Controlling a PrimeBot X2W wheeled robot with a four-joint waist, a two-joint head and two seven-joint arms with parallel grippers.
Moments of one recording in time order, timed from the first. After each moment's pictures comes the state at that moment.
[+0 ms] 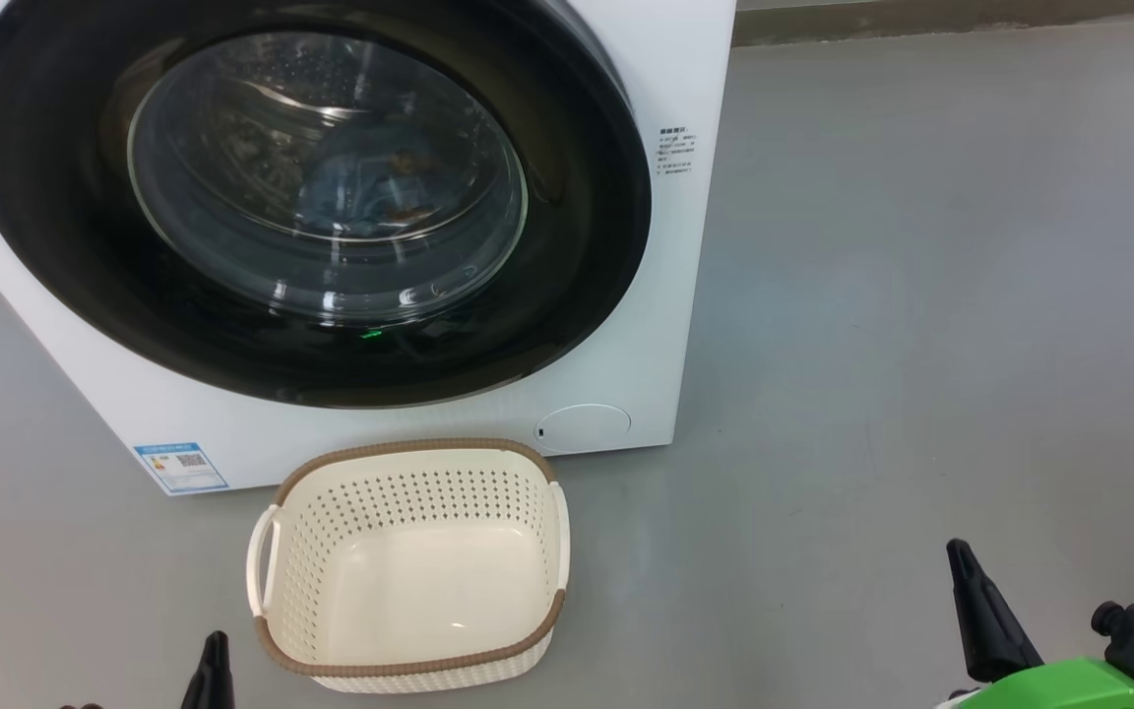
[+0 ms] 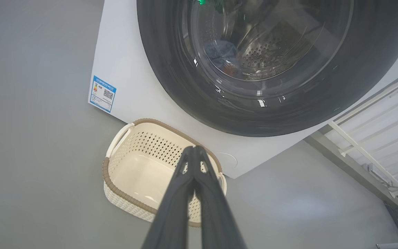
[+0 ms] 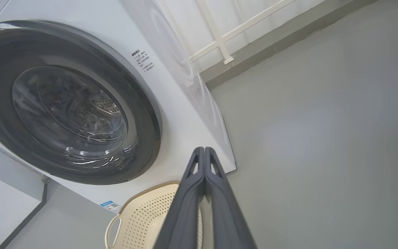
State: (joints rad) left arm 0.05 0.02 0.04 0.28 -0.69 -0.13 -0.14; right arm 0.03 -0.08 -0.06 0.21 0.61 0.14 -0.15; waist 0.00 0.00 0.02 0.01
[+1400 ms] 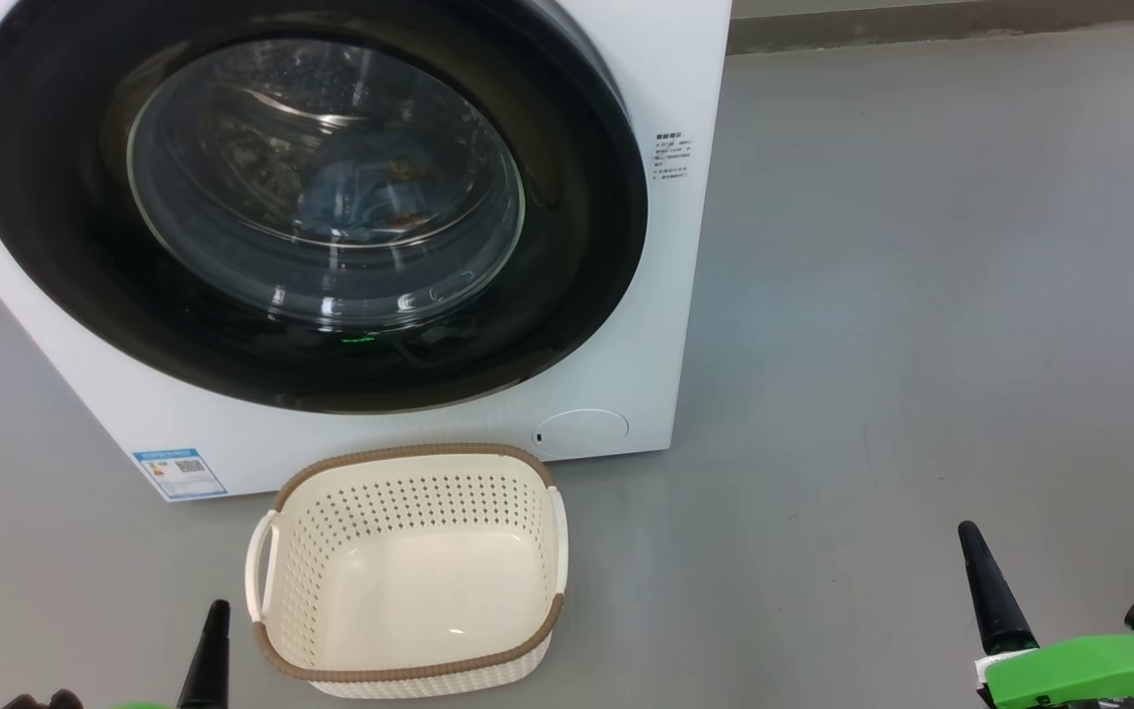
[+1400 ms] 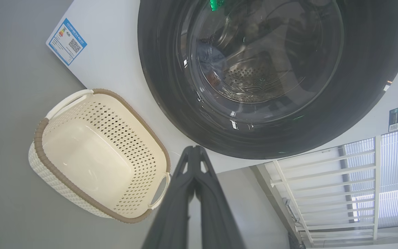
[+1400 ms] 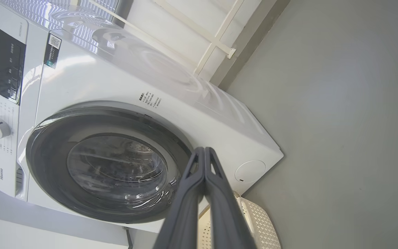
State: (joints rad) left arm -0.01 0.02 0.06 0.27 -1.13 -0.13 -0.02; right arm -0.02 -0.07 -0.09 0.24 1.09 0.14 -0.03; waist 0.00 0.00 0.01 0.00
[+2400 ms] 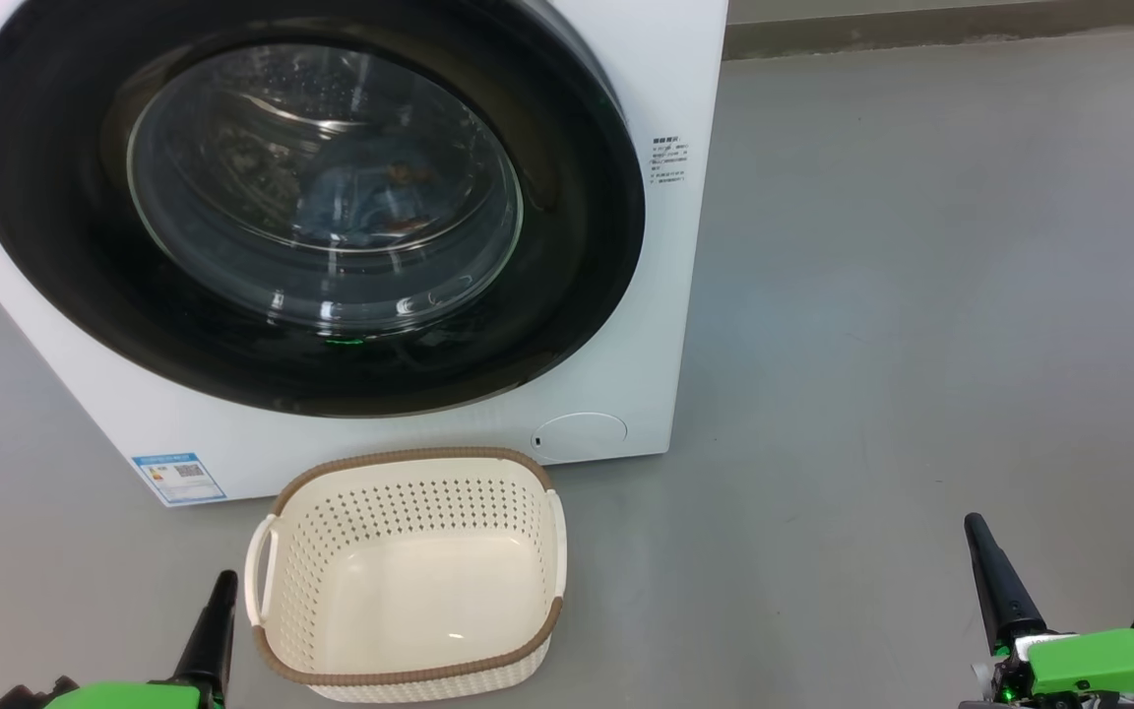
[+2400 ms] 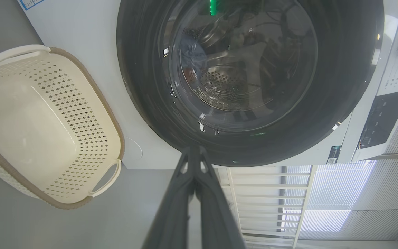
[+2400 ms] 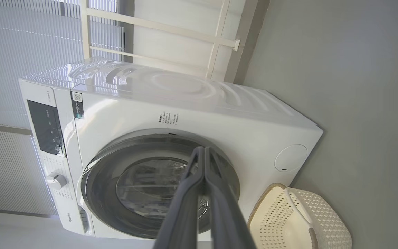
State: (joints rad) left arm -0.05 0.02 0.07 0.27 -1.45 -0.13 0.07; right arm -0.05 -0.06 -0.11 0.26 1.44 0.13 0.06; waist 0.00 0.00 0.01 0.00
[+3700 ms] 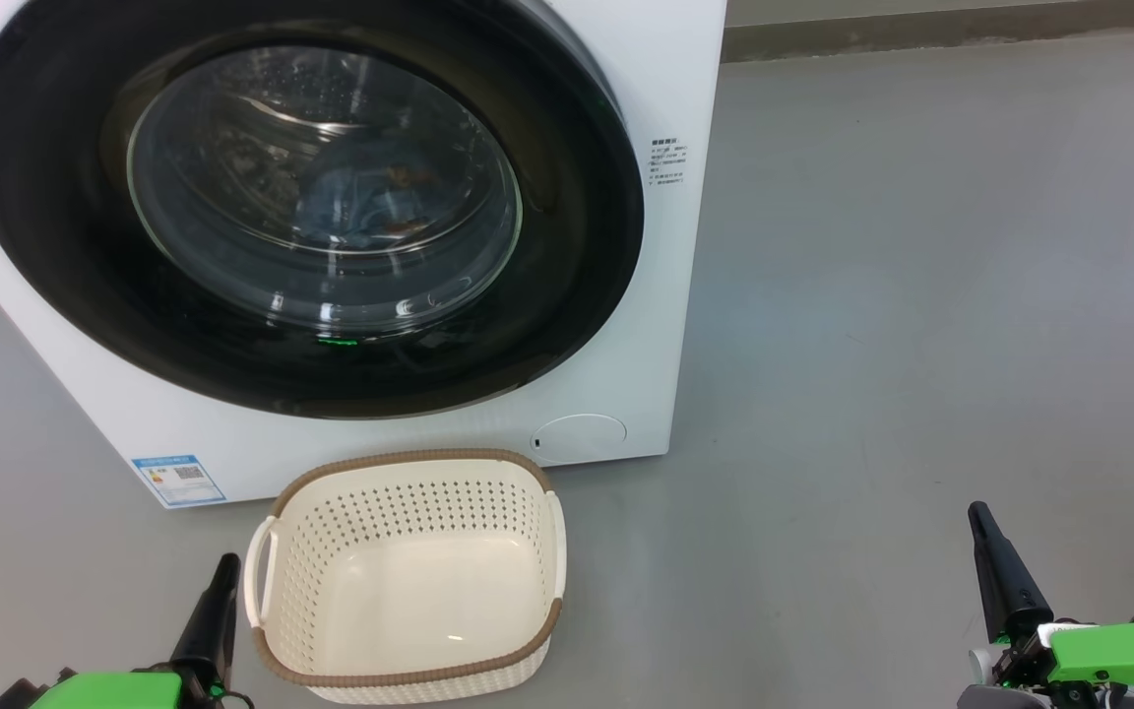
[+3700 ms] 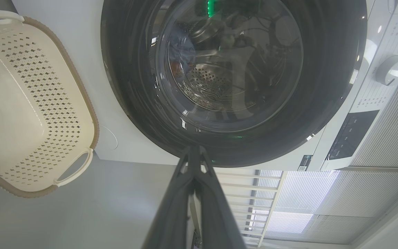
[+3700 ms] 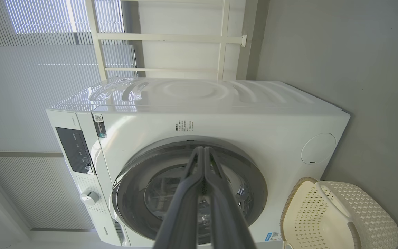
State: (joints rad) left arm -0.07 0.02 0.08 0.27 -1.60 -0.13 0.11; right arm -0.07 -0.05 -0.13 0.27 1.61 0.13 0.10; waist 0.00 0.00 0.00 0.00
